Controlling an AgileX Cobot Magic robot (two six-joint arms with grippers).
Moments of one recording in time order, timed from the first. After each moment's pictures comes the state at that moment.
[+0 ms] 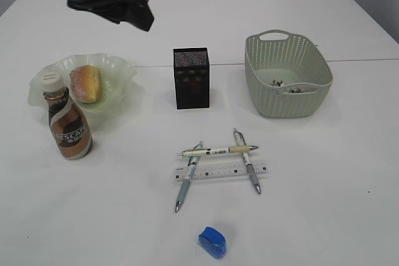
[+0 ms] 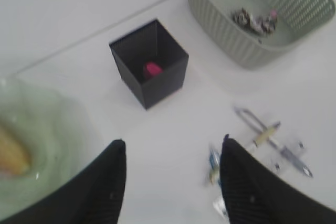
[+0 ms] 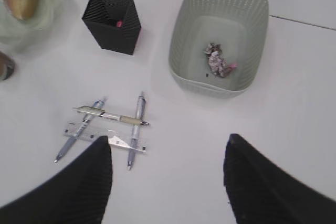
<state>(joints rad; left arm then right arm) -0.51 1.70 -1.53 -0.09 0.75 0.05 0.21 1.38 -1.69 0.08 1.27 -0.08</state>
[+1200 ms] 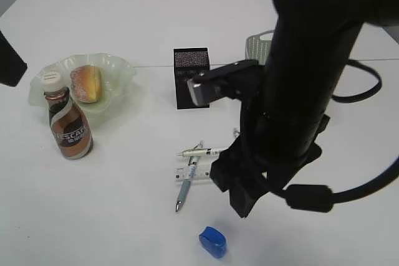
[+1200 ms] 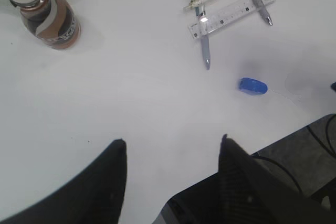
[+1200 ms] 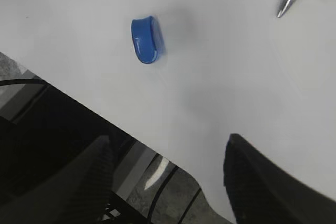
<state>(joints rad) -0.51 1.23 -1.30 -0.10 1.25 -0.20 0.65 1.65 -1.28 0.13 1.22 0.00</state>
